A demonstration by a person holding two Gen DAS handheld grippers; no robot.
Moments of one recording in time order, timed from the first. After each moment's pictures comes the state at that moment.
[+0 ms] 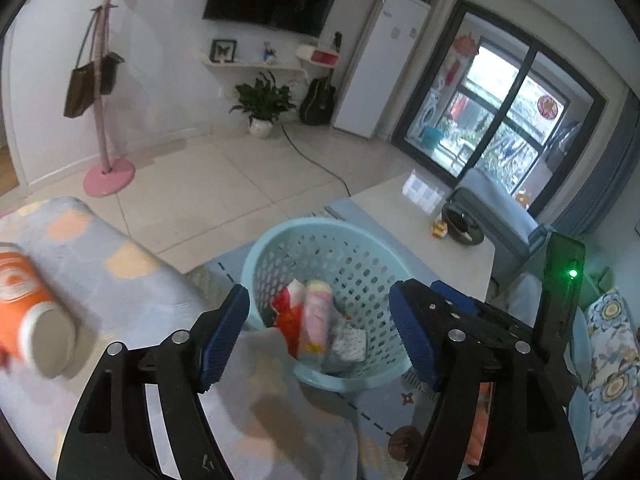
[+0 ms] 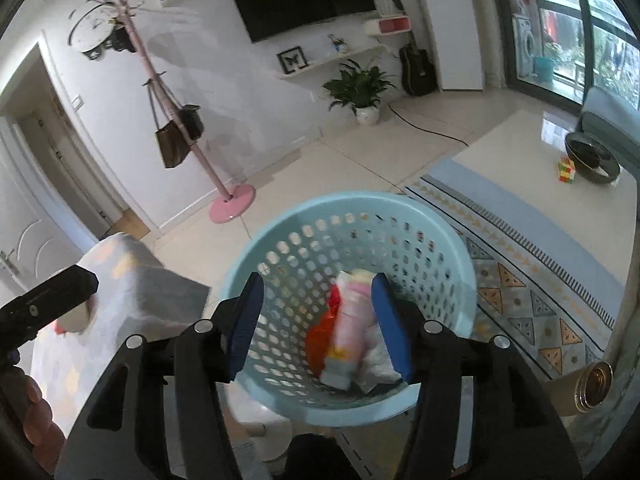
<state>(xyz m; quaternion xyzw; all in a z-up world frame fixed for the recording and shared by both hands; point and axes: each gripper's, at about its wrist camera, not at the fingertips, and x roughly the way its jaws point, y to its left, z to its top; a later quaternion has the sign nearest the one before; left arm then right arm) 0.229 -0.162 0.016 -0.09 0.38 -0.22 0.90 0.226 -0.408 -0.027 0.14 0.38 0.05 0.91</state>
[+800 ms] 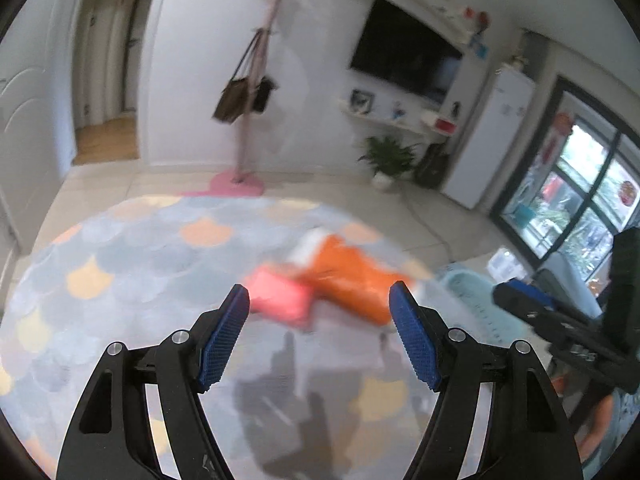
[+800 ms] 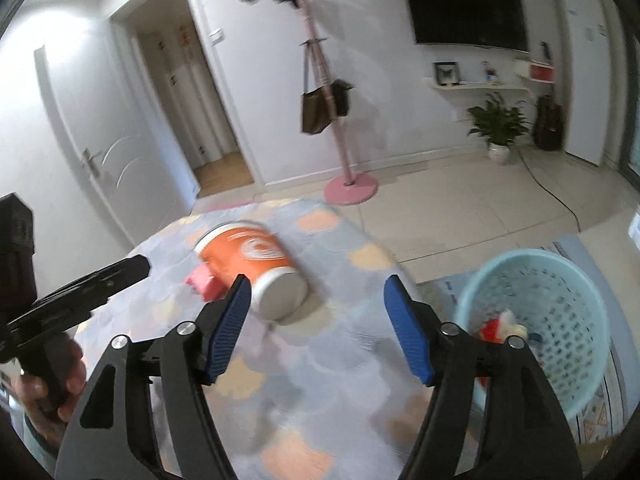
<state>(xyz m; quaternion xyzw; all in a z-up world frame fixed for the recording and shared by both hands) 0.154 0.073 0.035 -0.15 0.34 -0.01 0.93 0.206 -0.169 0.041 0.02 0.37 0.26 0.89</state>
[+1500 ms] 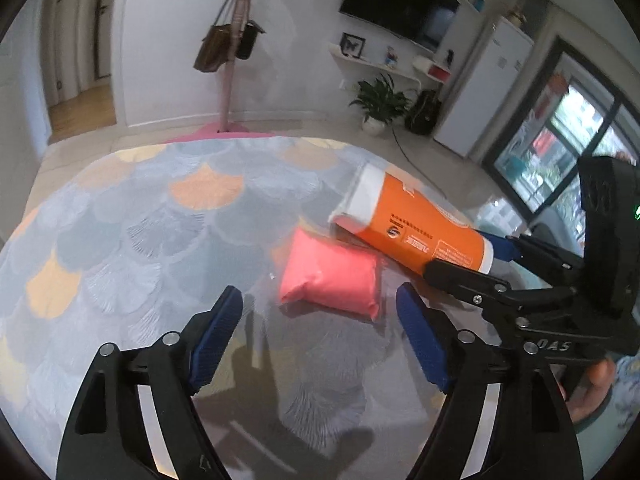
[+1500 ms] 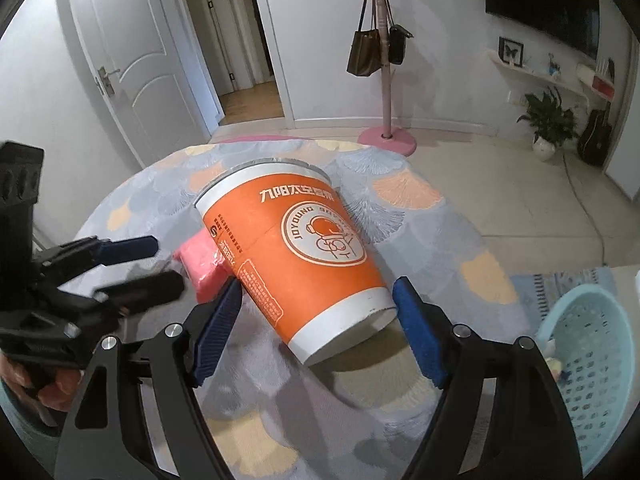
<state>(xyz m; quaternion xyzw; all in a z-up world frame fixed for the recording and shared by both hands) 0.200 0.099 -0.018 -0.12 0.42 -0.07 0.90 0.263 -0.076 -0.020 -0.06 0.44 0.31 0.84</state>
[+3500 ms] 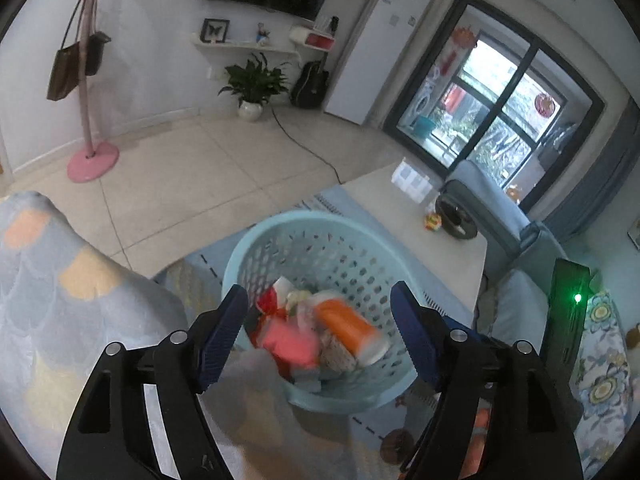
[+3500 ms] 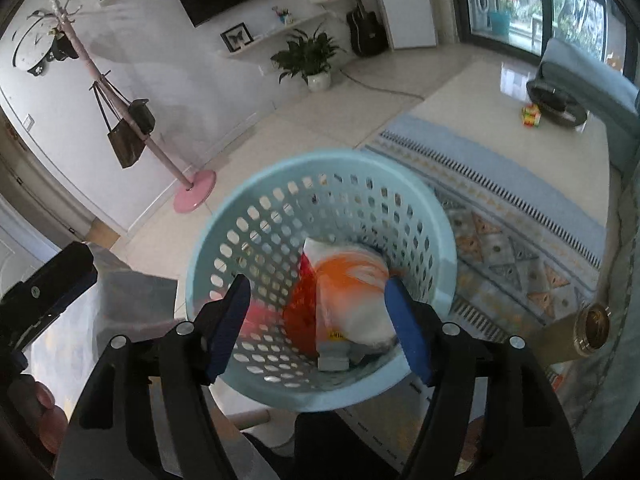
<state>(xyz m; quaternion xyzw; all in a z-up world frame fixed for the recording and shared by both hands) 0.277 -0.187 -0.019 -0.10 0.42 -0.24 0.87 0.229 -0.423 -0.055 0.19 0.45 -0.04 0.87</state>
